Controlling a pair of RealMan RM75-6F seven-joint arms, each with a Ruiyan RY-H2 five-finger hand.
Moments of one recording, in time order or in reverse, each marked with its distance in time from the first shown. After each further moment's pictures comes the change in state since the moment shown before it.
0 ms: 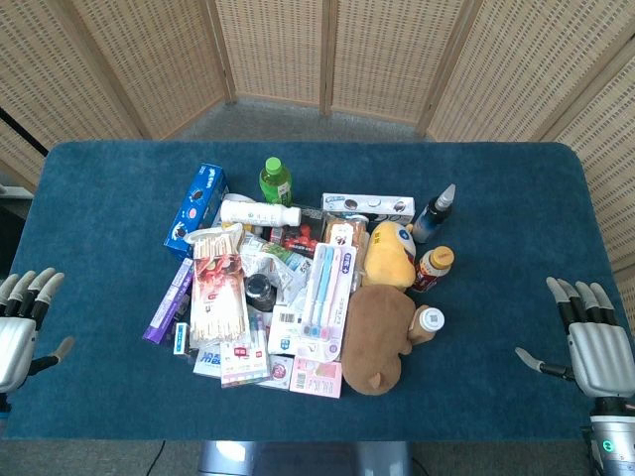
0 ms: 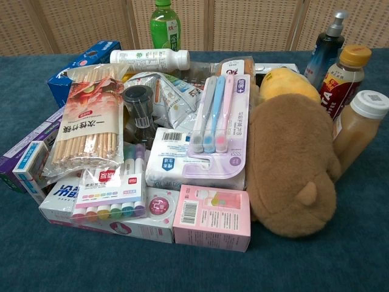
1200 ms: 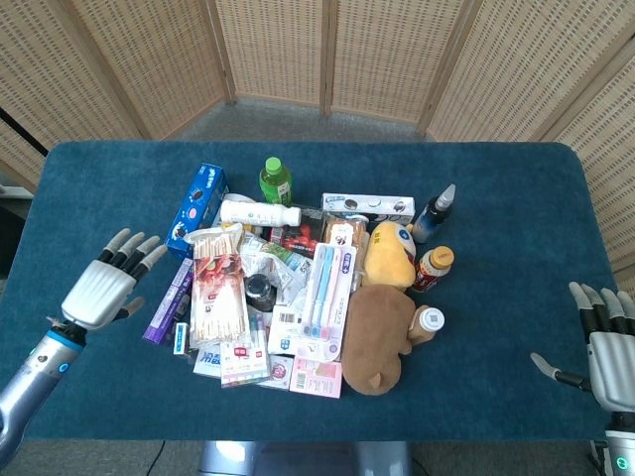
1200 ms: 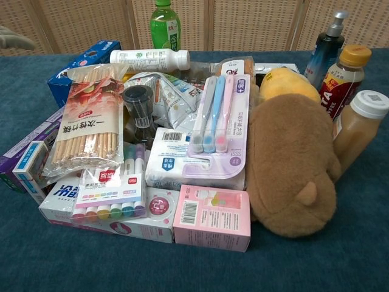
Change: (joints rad) left arm -0.340 -0.128 -0.051 0.259 0.142 -0.294 0.016; right arm -0.061 0.060 -0.004 -0.125 0.017 0.090 -0.093
